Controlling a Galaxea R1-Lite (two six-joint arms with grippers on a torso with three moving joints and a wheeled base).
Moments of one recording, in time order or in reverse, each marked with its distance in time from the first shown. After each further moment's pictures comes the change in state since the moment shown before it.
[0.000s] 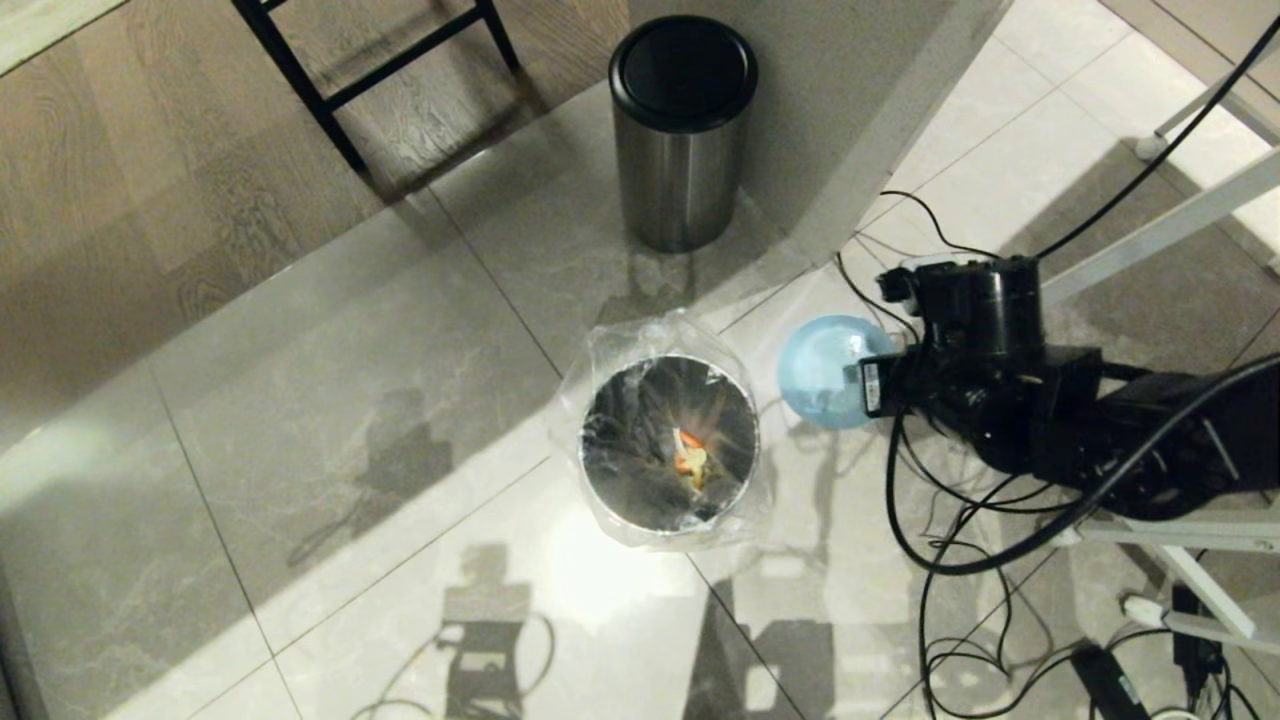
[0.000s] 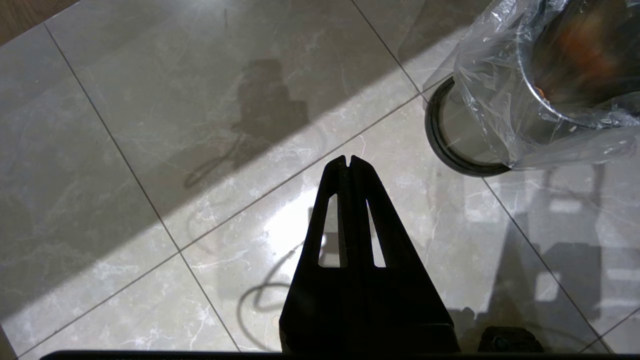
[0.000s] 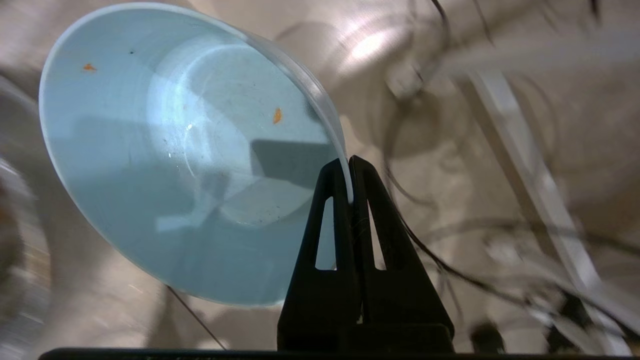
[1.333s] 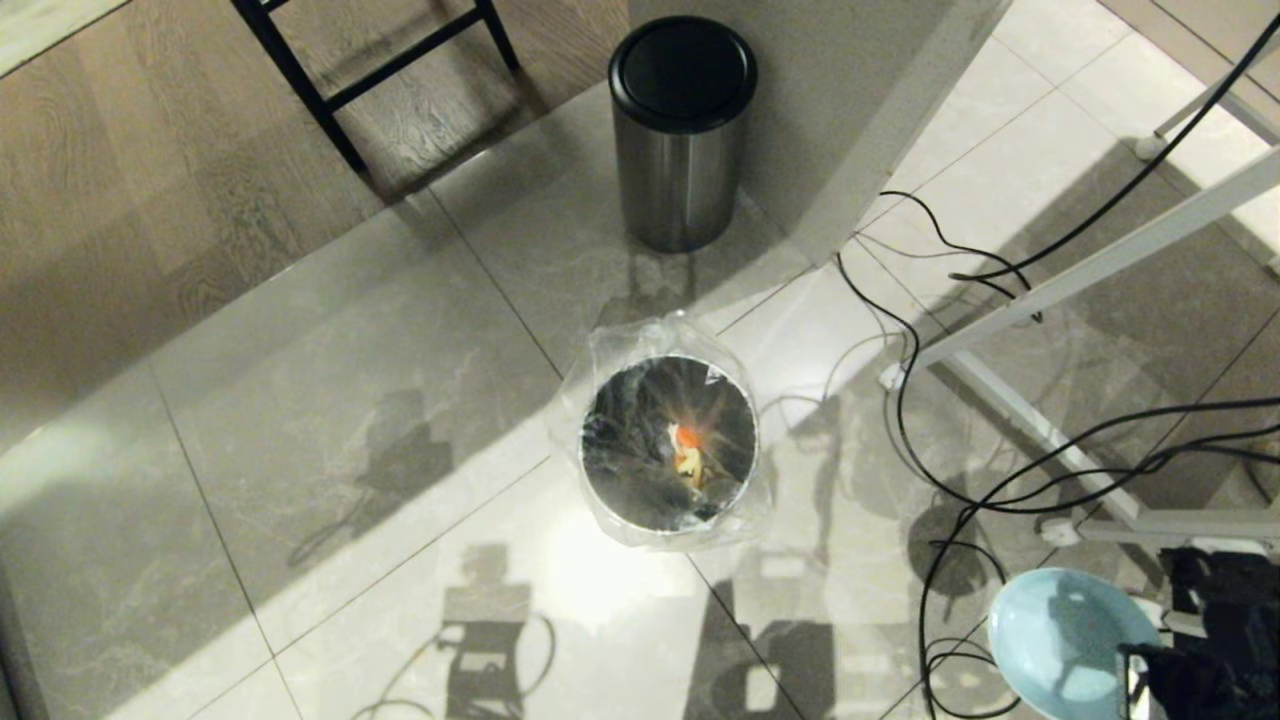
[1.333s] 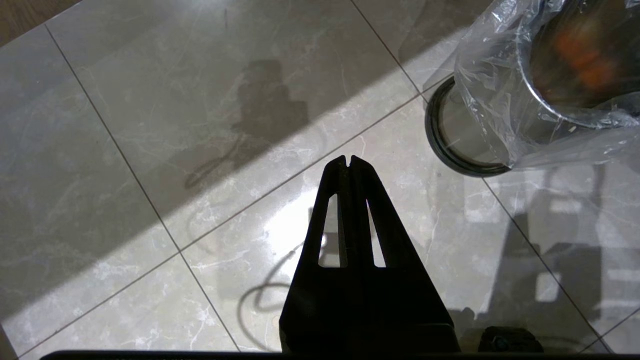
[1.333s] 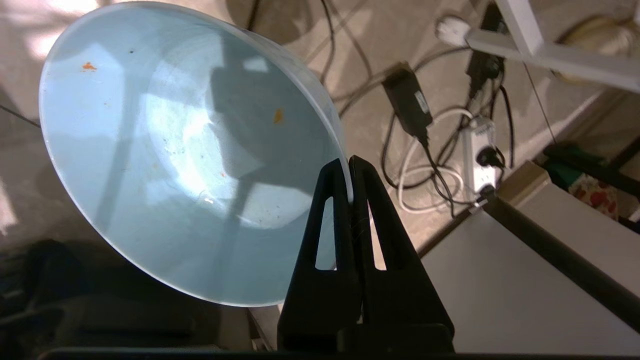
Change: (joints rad) left arm 0.000 0.000 0.000 0.000 0.000 0.000; right arm -0.181 -0.399 0.935 -0.117 -0.015 0.279
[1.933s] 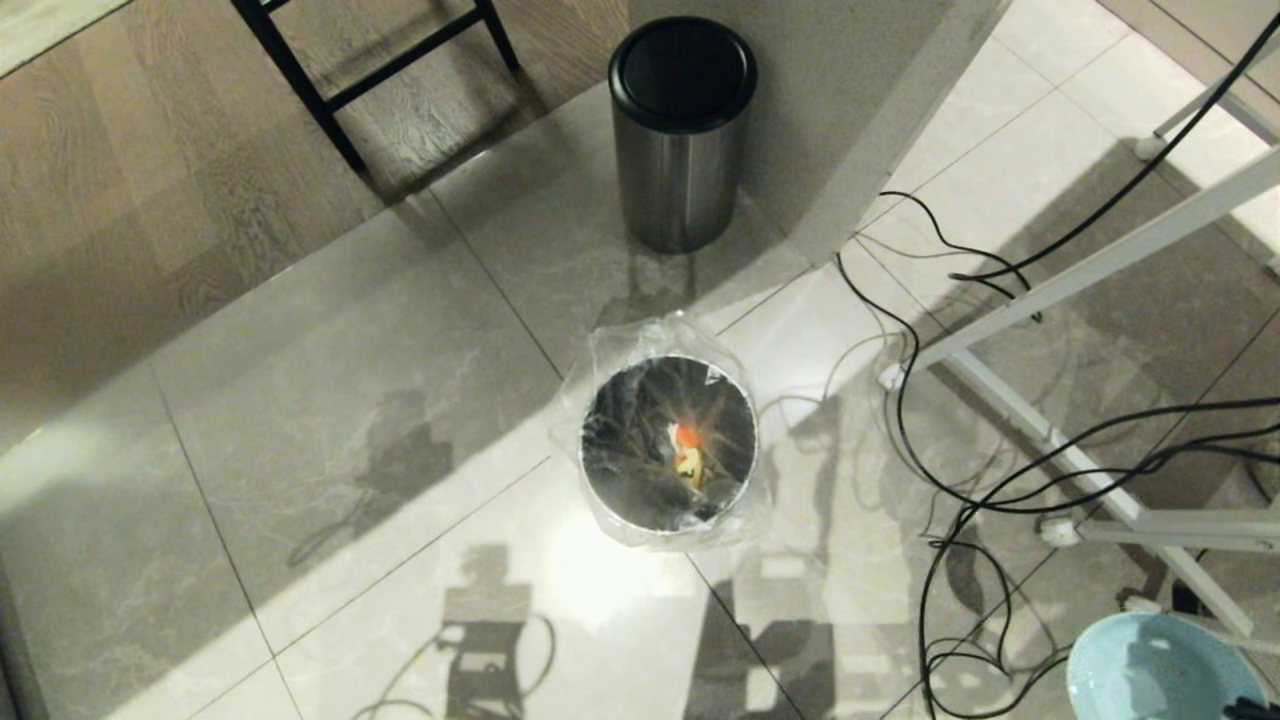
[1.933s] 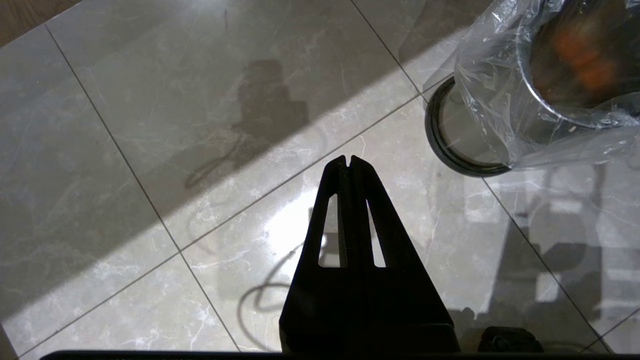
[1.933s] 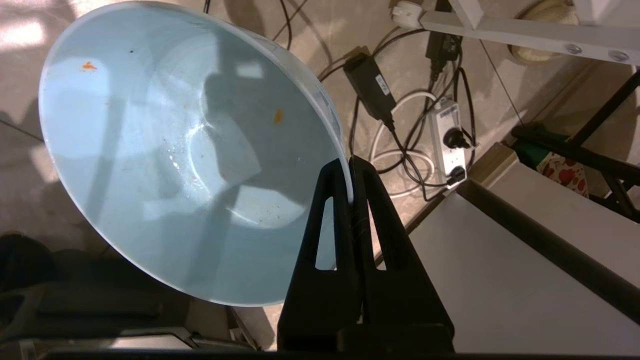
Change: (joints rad) left arm 0.000 0.000 0.000 0.000 0.000 0.000; right arm -0.169 -0.320 0.074 0.178 0.067 -0.110
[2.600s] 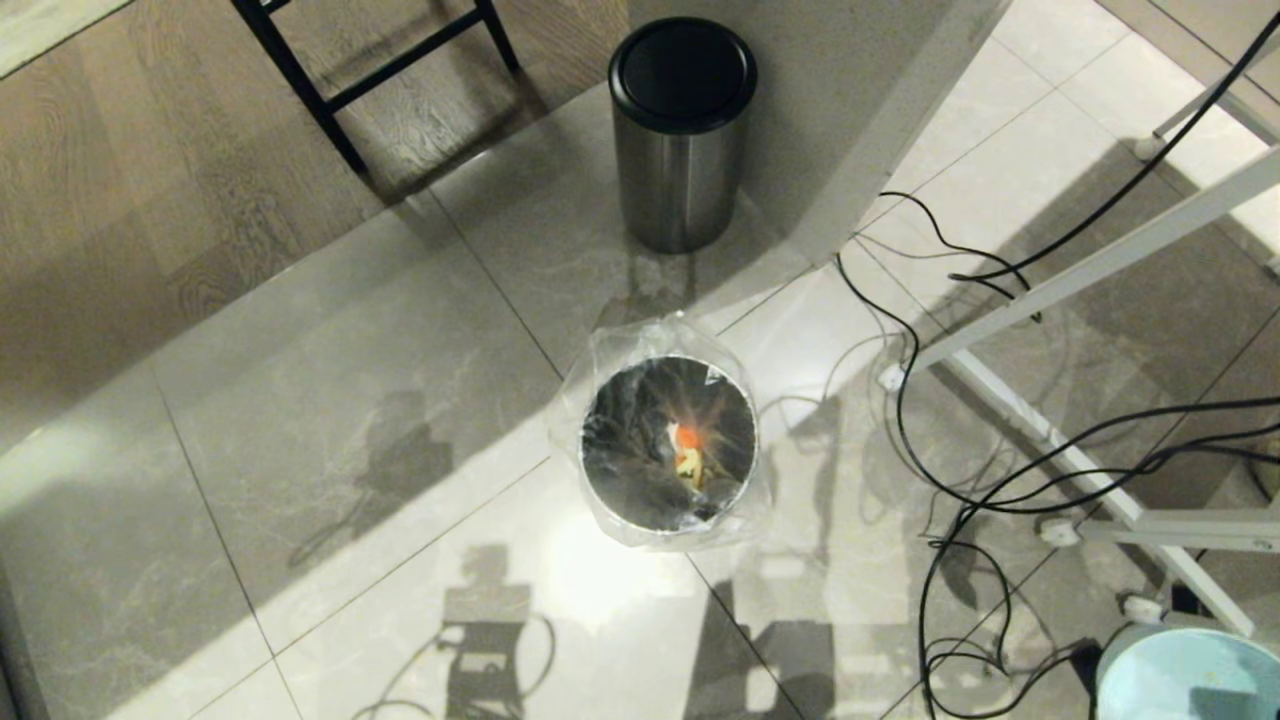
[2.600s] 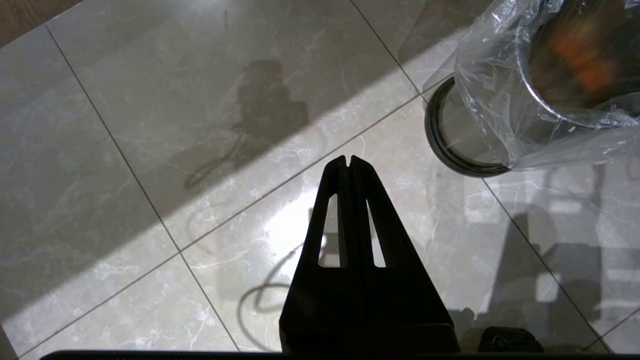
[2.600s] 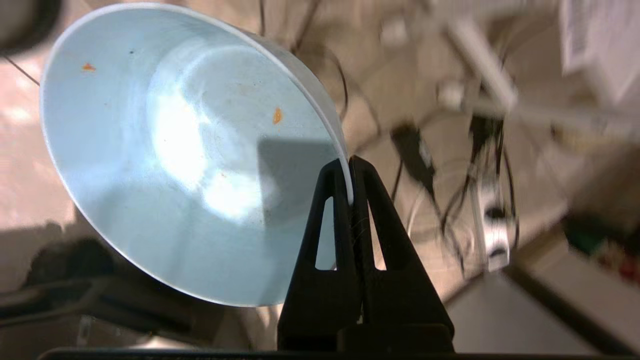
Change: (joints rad) left arm 0.000 0.000 0.000 0.000 0.000 0.000; right arm -0.121 -0.468 0.000 0.171 0.269 -0.176
